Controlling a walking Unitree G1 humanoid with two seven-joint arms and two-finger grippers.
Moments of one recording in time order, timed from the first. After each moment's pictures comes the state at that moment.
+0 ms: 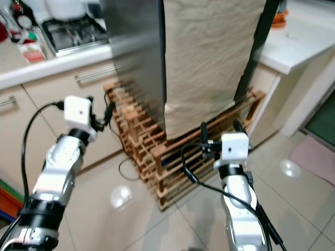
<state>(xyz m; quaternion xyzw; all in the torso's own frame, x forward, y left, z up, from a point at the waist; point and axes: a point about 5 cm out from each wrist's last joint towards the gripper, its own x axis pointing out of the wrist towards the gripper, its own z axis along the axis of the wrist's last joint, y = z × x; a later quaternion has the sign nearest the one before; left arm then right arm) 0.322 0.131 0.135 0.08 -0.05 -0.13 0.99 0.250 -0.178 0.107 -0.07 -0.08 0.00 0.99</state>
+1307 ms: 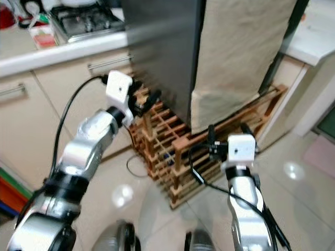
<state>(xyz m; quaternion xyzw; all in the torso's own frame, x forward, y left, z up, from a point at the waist) 0.358 0.066 0.191 0.04 -0.04 -0.25 0.97 0.255 -0.183 0.109 -0.08 -0.08 -0.01 0.99</state>
